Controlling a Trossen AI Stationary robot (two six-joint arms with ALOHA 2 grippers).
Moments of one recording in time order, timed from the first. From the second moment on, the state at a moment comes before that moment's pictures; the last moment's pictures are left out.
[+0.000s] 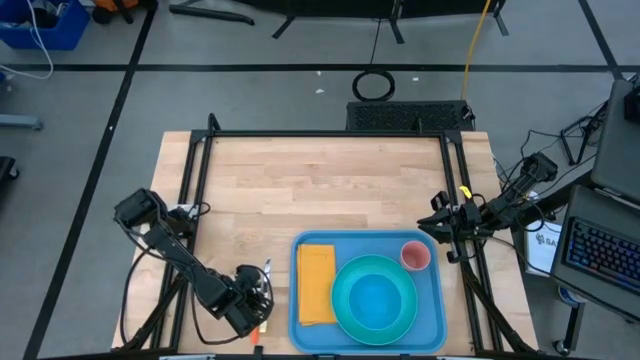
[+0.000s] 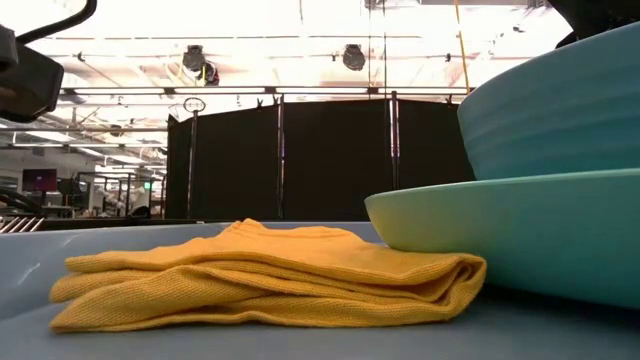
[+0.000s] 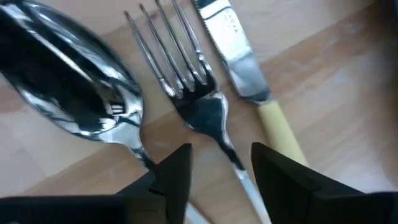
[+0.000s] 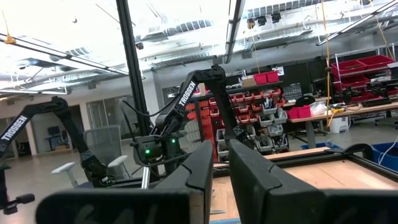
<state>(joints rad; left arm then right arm) -0.80 1.78 1.02 -0.67 -0.18 -1.91 0.71 0.19 0.01 0.57 0.63 -0.04</state>
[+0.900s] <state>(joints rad) -0.79 1.82 1.02 -0.69 -0.18 -1.83 0.71 0.19 0.02 0.57 0.63 -0.04</state>
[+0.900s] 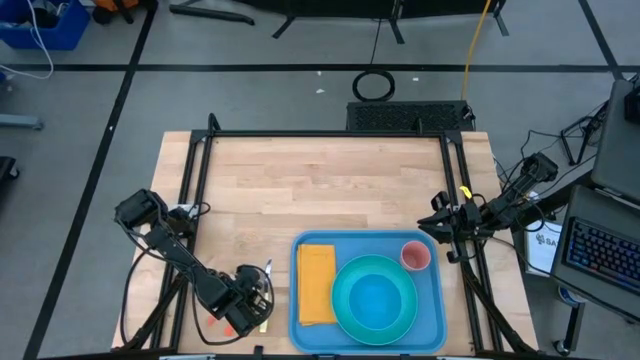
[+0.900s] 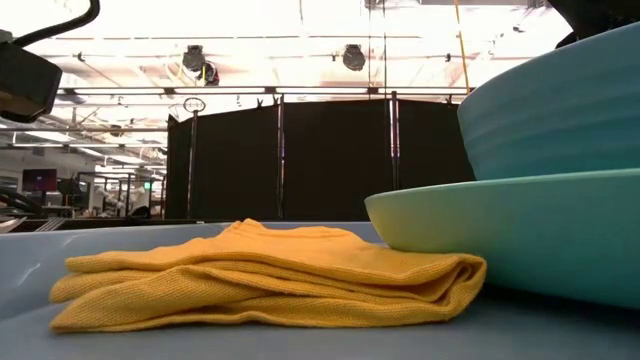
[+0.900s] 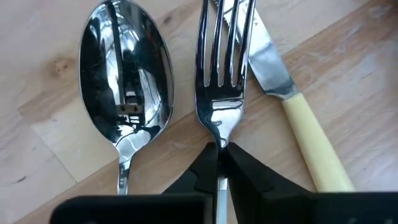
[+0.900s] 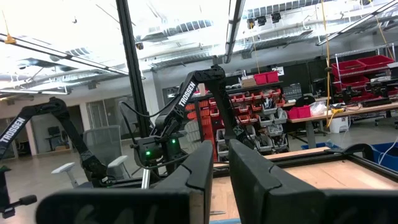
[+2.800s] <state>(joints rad) -0.43 1.64 1.02 -0.27 -0.31 -1.65 0.71 0.19 0.01 0.57 0.63 -0.04</state>
